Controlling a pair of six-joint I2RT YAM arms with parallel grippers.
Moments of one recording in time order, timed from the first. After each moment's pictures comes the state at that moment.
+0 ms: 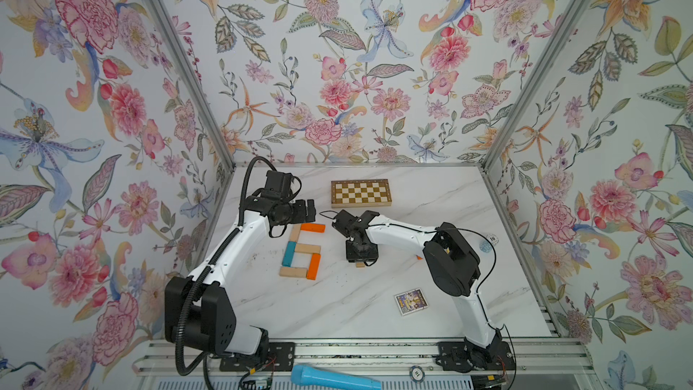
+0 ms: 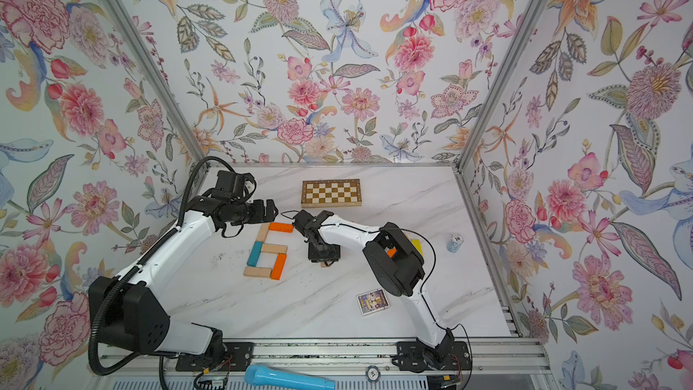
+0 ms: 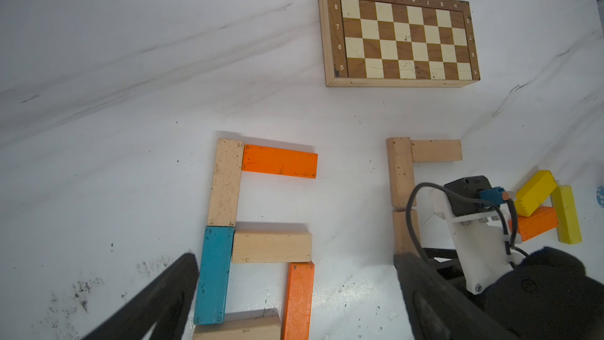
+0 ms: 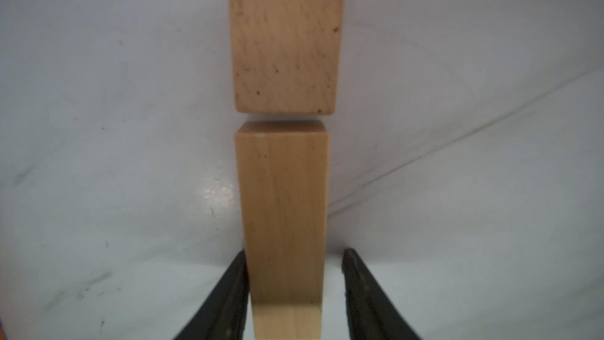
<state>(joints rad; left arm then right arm) -0.24 1.45 1.23 -0.73 0.10 -0.27 0.90 2.17 1.65 -0.96 0.11 0.81</state>
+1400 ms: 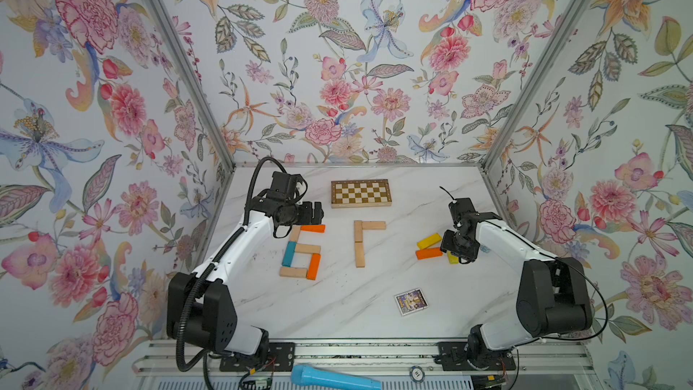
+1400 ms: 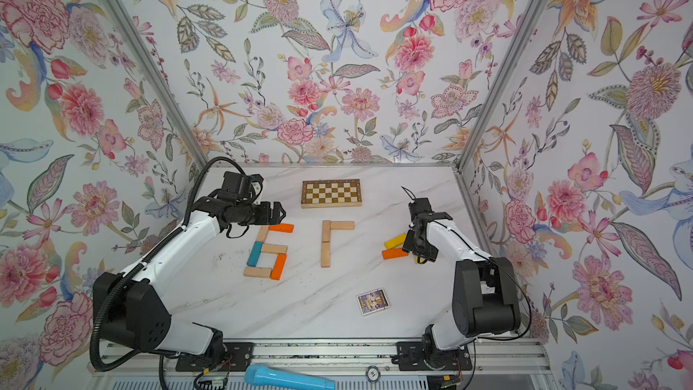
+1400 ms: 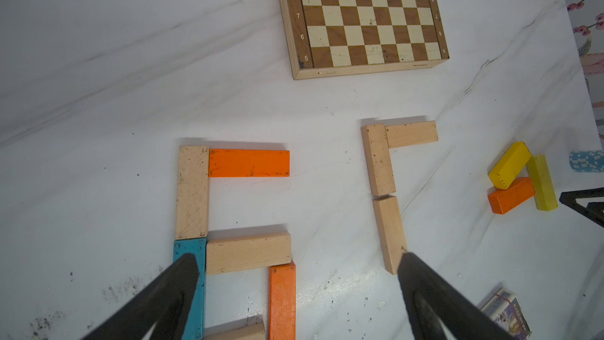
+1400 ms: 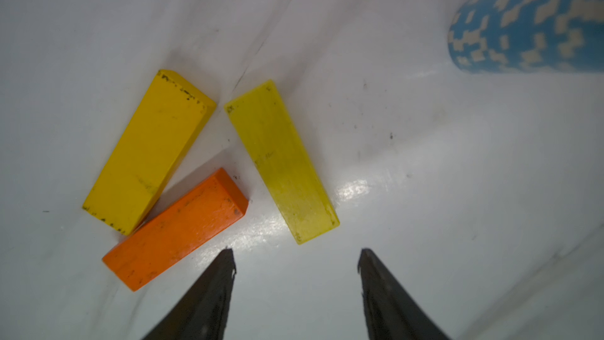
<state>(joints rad) -0.28 1.47 1.22 -0.69 0.17 -0.23 0.11 1.54 0.99 -0.83 0.14 0.44</state>
